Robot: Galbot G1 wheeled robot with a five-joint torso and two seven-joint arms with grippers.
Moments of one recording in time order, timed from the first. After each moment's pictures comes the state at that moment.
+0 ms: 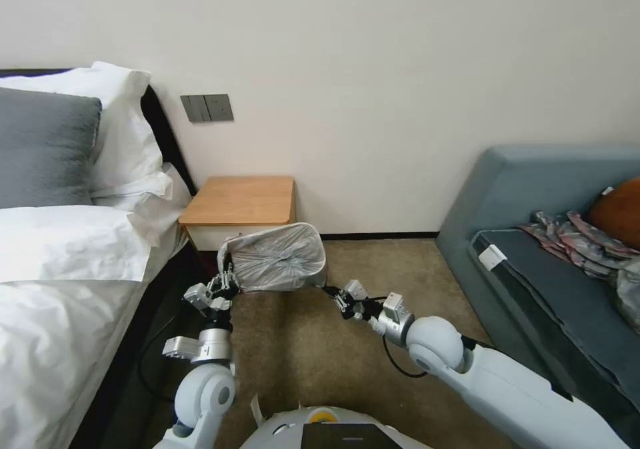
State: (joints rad) left arm 1.61 -1.38 -0.49 -2.20 -0.66 -0.24 -0.17; right arm -1.05 0.69 -0.12 2.15 0.60 -0.32 -0.03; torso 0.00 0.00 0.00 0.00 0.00
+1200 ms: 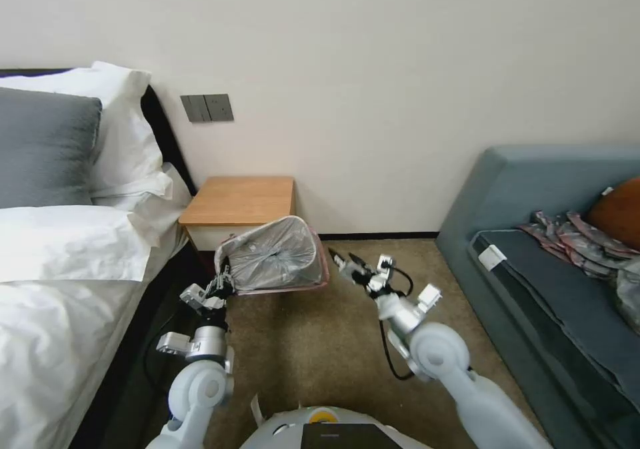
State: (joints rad) left arm 1.59 -1.35 -0.54 -2.17 -0.89 -0.17 -0.12; right arm -1.26 1.09 0.22 2.20 1.33 -0.17 0.08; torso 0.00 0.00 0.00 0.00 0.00
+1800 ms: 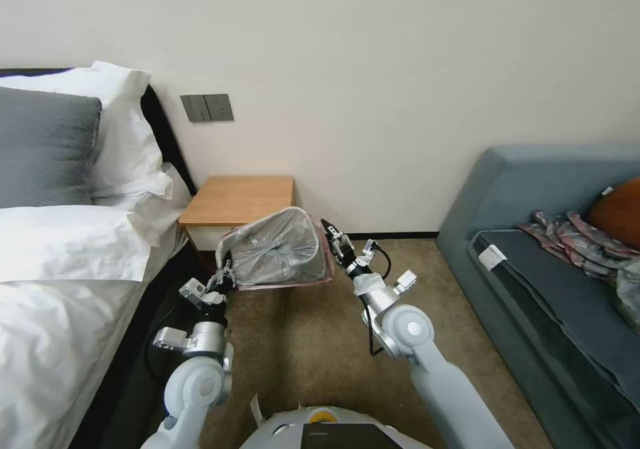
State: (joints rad) left arm 1.59 -1.34 -0.54 -2.21 -0.94 -0.14 -0.13; right arm -1.16 1.26 0.19 2.12 1.58 -0.16 0.08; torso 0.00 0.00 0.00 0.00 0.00
